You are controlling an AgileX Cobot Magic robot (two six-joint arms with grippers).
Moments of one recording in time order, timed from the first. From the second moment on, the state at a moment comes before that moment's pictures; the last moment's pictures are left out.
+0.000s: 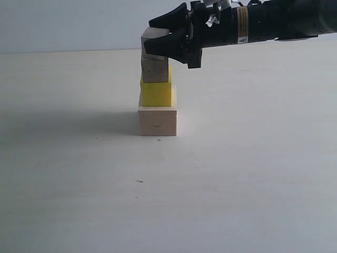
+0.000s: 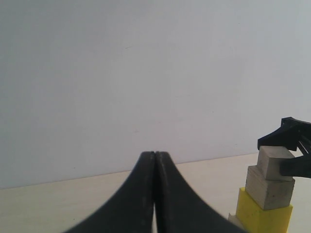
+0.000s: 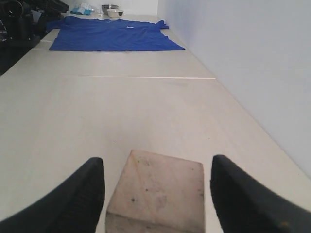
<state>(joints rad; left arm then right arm) -0.23 0.49 -0.42 -1.73 0.04 1.73 0.23 2.11 -1.44 -1.51 -1.18 0.93</state>
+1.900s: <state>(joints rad) -0.23 0.49 -0.42 -1.73 0.04 1.73 0.17 1.92 -1.38 -1.75 -0.97 1.45</state>
